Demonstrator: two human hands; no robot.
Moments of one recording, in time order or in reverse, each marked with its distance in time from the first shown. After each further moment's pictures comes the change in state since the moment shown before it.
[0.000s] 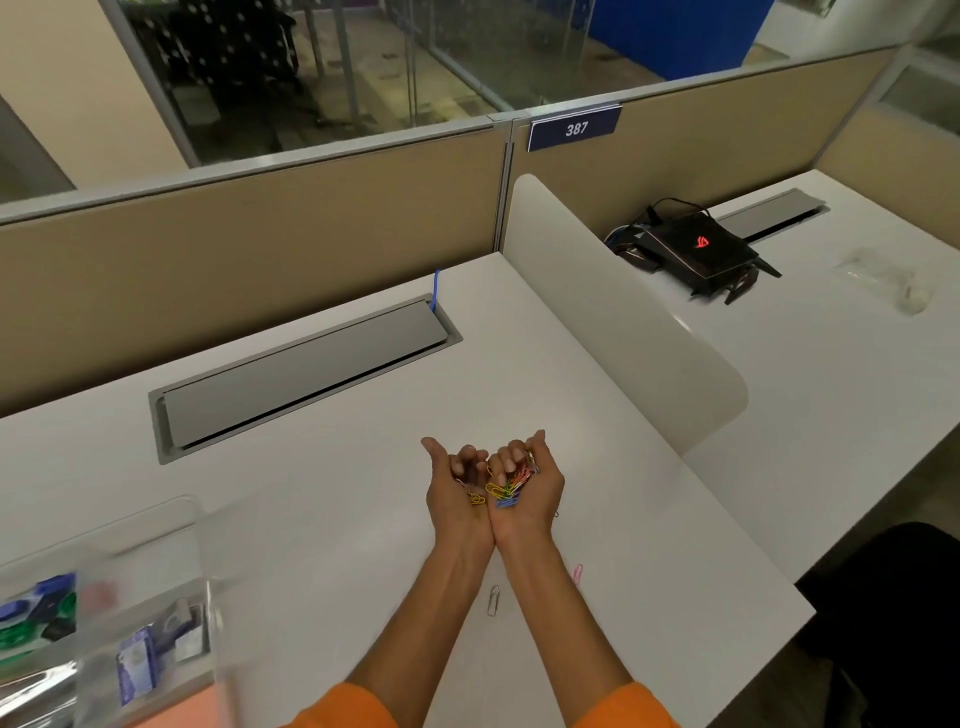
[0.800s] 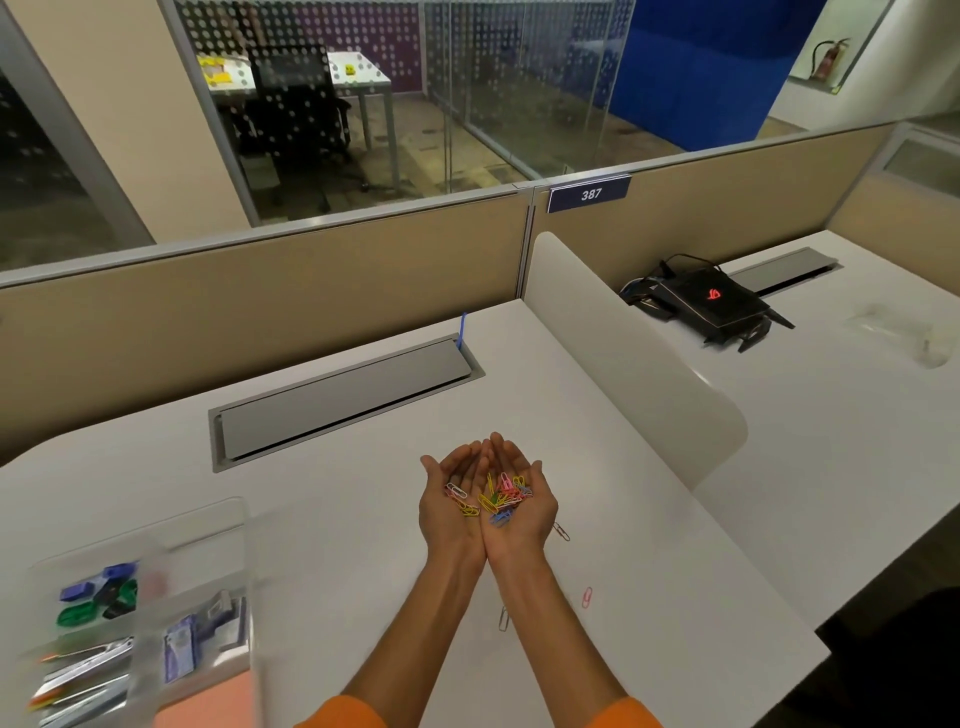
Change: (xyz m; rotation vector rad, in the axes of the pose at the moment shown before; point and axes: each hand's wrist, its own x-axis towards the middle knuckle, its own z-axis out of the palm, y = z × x) left_hand -0.019 0.021 -0.008 0.051 -0.199 0.134; right_hand -0.029 0.017 0.012 0.071 -0.129 0.047
